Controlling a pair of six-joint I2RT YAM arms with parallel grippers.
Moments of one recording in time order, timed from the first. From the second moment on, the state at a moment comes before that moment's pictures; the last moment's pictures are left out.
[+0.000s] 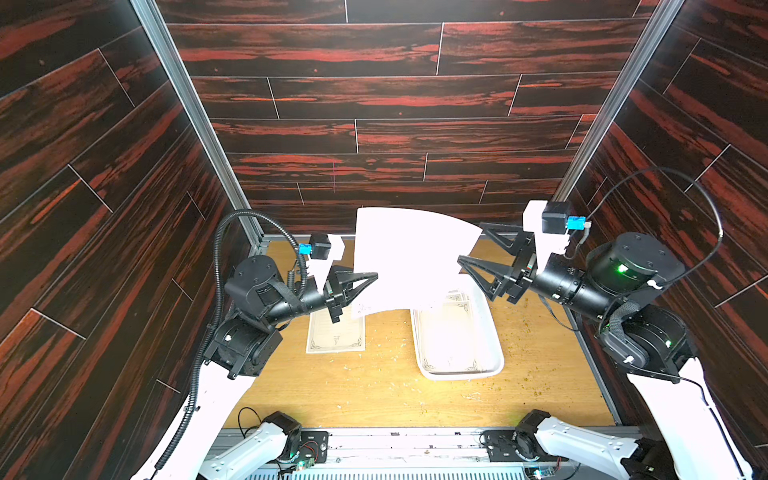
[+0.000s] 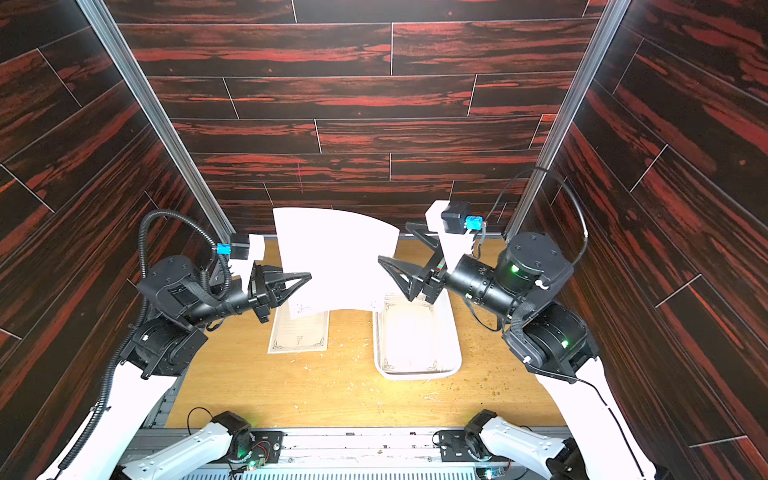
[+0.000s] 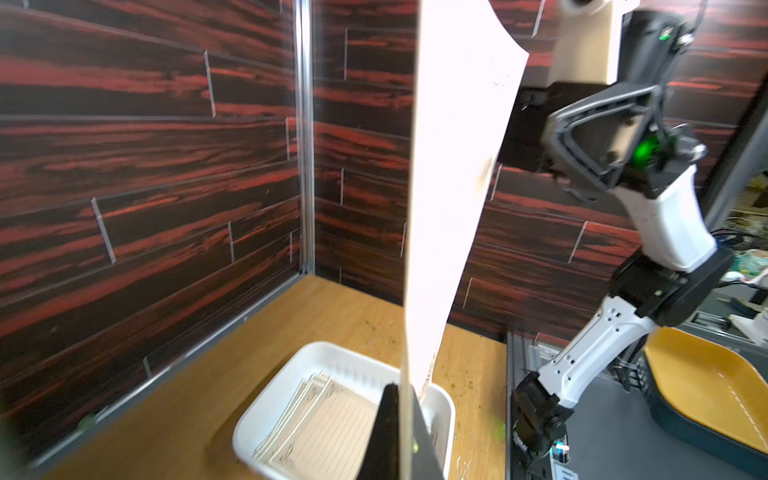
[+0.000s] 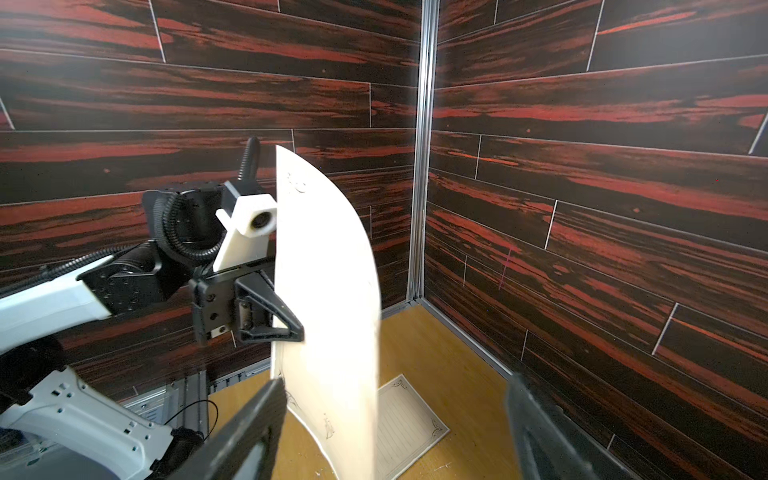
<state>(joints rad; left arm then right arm) -0.43 0.95 1.27 -0.31 0.76 -0.10 0.68 1.07 1.71 -0.57 -0.38 -0.01</state>
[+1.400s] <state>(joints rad) -0.03 1.36 1.21 -0.71 0.83 -0.01 0.68 1.12 1.71 -0.62 -0.35 -0.06</state>
